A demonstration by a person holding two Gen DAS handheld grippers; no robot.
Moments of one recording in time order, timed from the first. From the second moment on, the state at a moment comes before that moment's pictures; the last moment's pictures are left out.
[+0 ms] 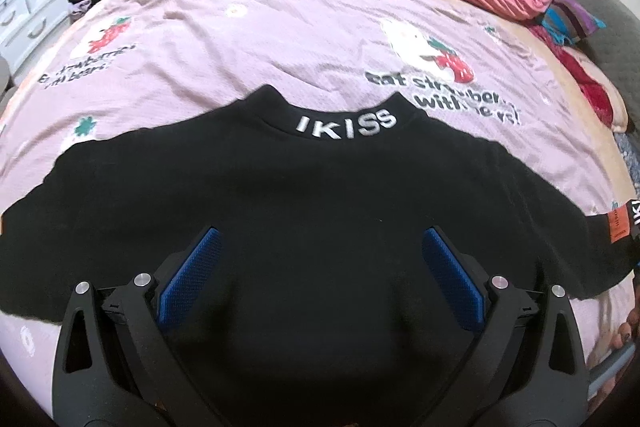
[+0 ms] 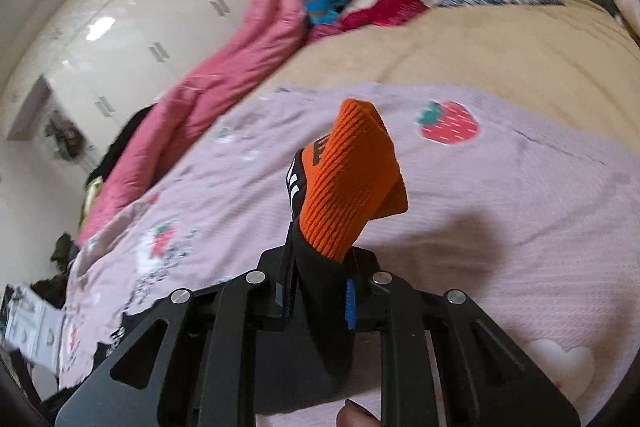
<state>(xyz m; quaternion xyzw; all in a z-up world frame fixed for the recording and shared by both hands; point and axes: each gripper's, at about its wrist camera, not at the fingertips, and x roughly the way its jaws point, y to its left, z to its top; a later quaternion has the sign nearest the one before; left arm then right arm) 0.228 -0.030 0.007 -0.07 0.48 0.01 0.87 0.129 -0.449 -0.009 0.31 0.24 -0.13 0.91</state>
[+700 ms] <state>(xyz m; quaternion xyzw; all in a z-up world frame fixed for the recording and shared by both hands) 0.191 0.030 0.049 -0.14 0.44 -0.02 0.89 0.150 -0.315 0.064 0.21 0.24 0.01 0.95</state>
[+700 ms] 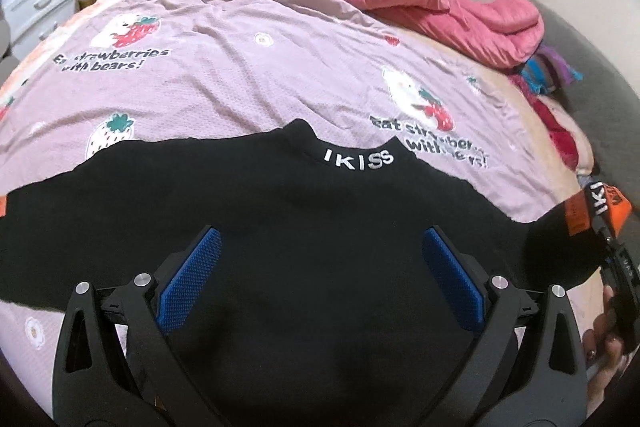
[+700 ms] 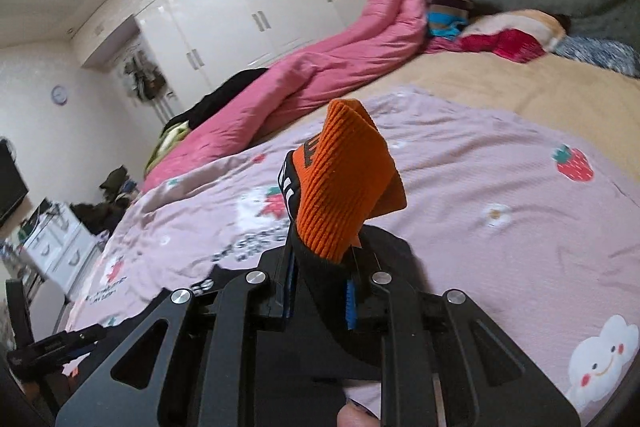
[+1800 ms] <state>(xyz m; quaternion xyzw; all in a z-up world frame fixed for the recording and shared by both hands) 0.192 0.103 0.039 -0.20 0.44 -0.01 0.88 0.198 -0.125 0.038 0.10 0.31 0.14 0.94</state>
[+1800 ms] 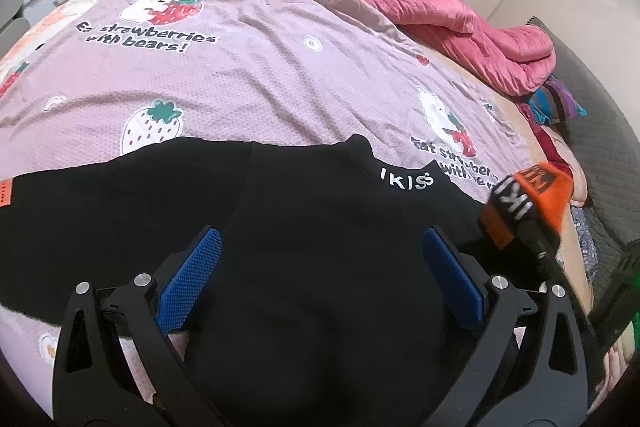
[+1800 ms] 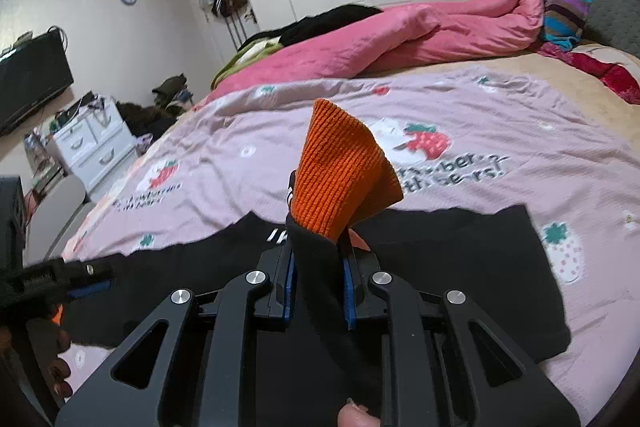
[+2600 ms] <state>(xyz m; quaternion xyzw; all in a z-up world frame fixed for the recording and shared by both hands) 0.198 0.077 -0.022 -0.23 0.49 -0.07 0.84 0.139 -0.133 0.021 0.12 0.37 0.22 0.89</state>
